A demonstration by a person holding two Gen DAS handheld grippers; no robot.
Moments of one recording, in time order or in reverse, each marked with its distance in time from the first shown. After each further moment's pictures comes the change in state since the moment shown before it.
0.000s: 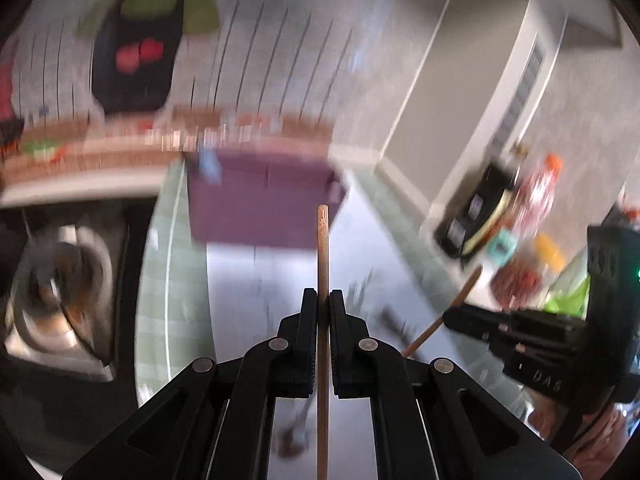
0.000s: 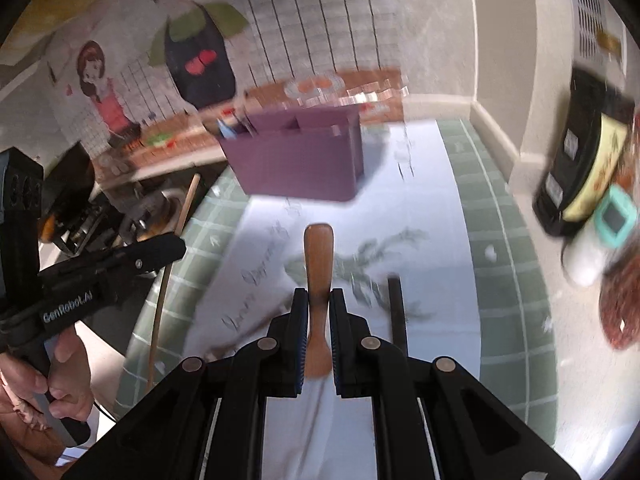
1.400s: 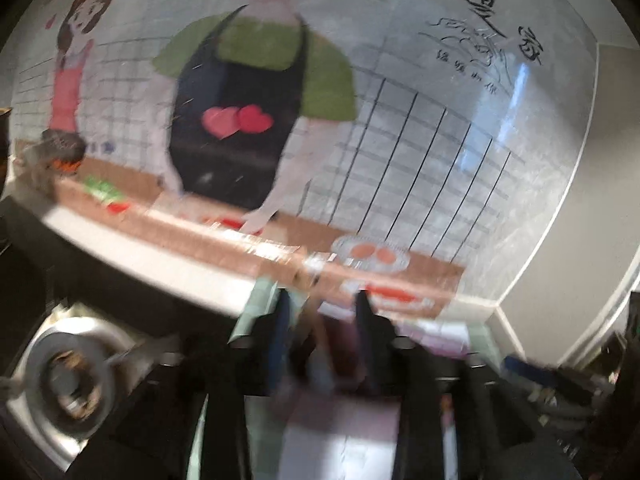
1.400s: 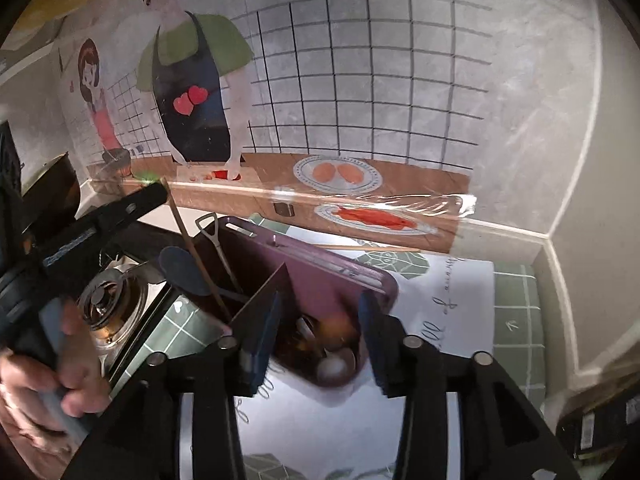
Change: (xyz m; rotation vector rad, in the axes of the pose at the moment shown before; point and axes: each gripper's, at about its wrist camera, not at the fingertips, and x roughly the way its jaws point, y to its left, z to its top) left arm 0.077 0.095 0.082 -0.217 -0.252 0.318; right arm 0.120 -0.004 0.155 -0.190 -0.082 0.031
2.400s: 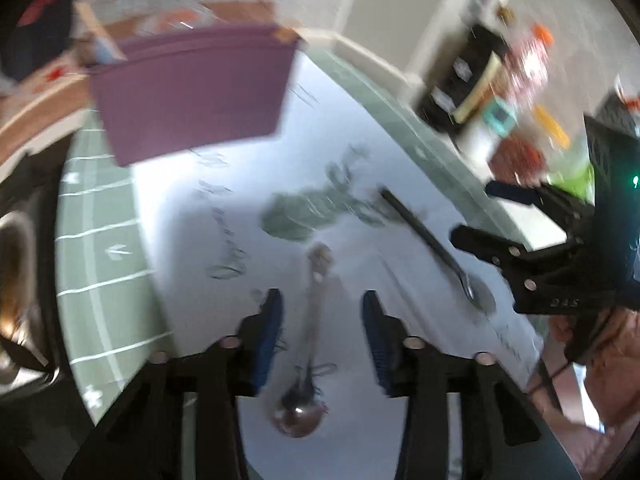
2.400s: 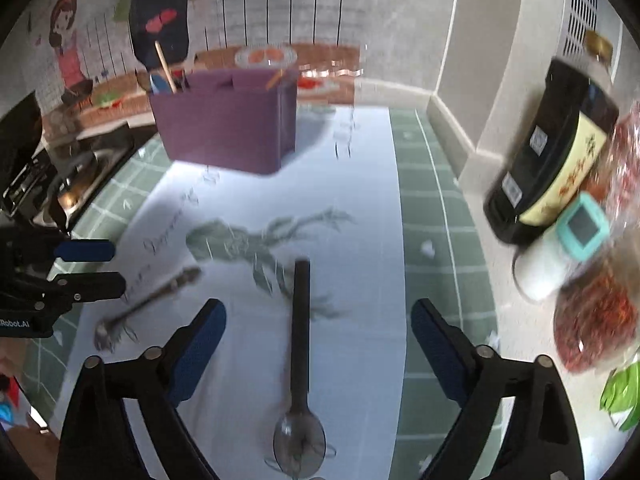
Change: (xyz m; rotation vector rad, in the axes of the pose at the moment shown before) left arm -0.044 -0.054 -0.170 0.497 0.683 -0.410; right arm -0.094 0.001 -0.180 0.081 0.181 -0.249
